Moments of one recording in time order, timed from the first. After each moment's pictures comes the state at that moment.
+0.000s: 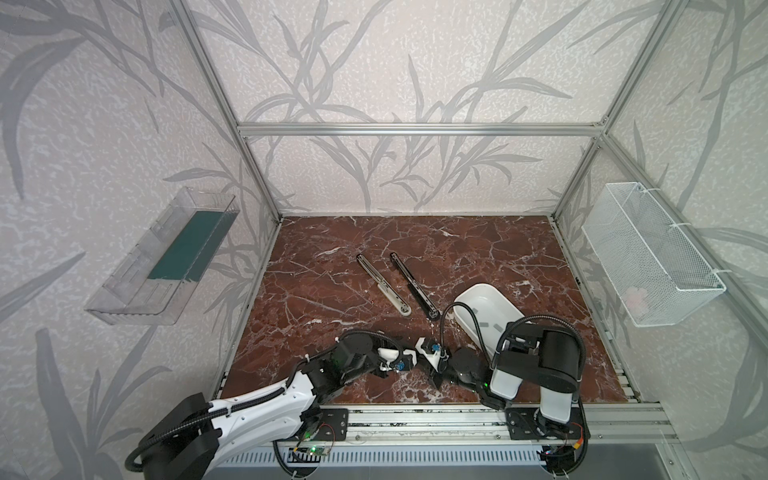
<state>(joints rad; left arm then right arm) -0.90 0.89 0.19 0.20 0.08 0.86 1.14 1.91 0.24 1.32 0.06 0.08</state>
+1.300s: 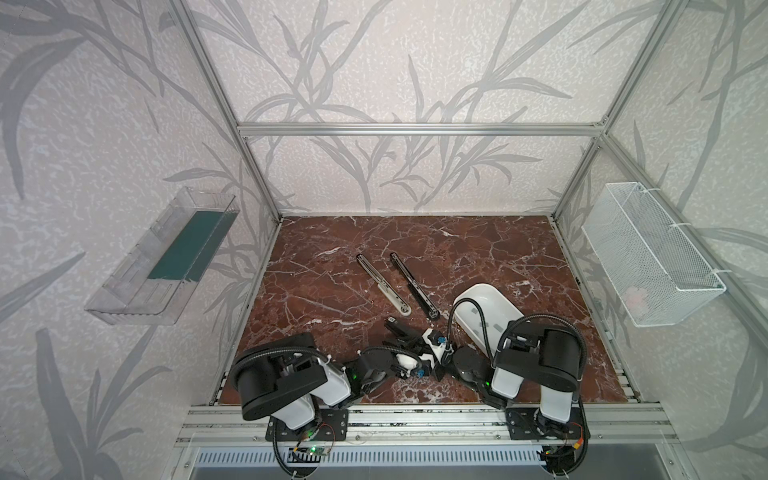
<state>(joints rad) -1.07 1.58 0.15 1.11 -0.26 0.84 1.13 1.91 0.23 1.33 0.21 0.14</state>
